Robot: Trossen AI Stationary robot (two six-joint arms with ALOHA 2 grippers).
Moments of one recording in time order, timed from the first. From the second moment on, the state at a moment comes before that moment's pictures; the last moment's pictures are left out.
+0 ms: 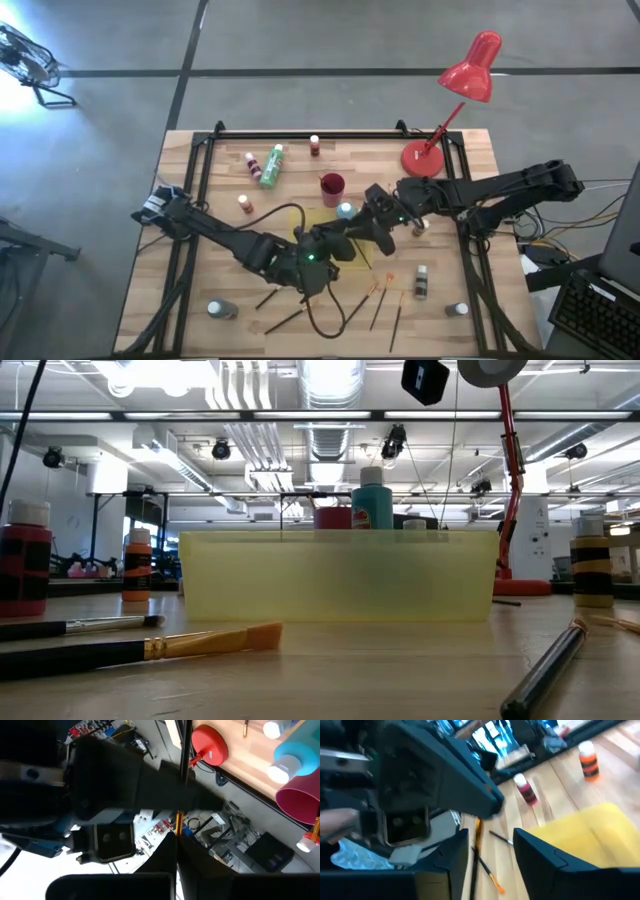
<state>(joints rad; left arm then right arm) -0.44 1.82 1.75 -0.44 -1.11 1.68 0.13 1.27 0.99 -0.02 -0.13 0.63</state>
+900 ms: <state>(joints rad) -0.44 1.71 1.75 -0.63 -1.02 1.02 0.12 1.20 0.99 -0.18 0.04 0.50</state>
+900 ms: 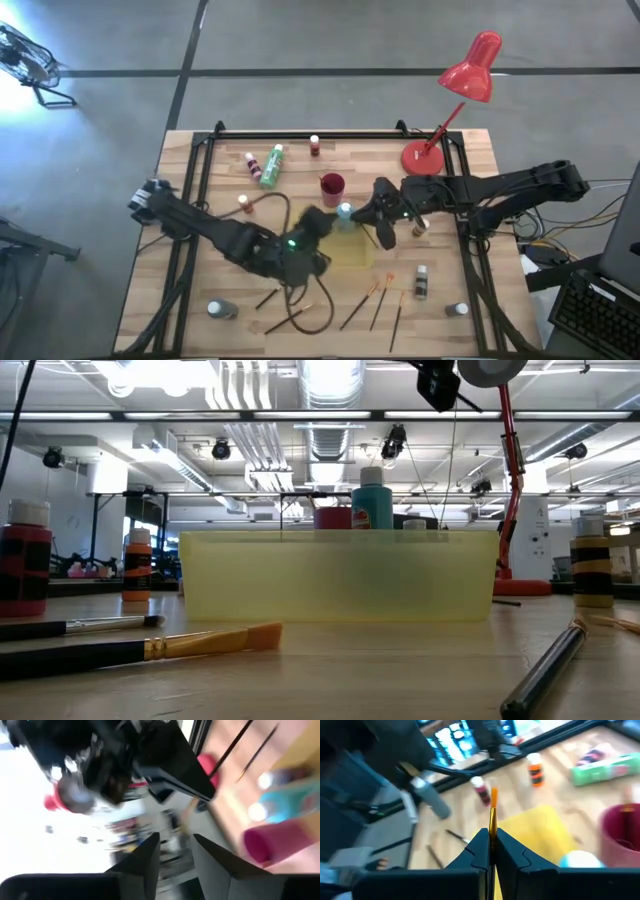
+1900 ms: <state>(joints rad) -0.36 1.03 0.82 0.38 -0.60 0.25 -0.10 1.50 0.93 0.62 0.41 -0.04</state>
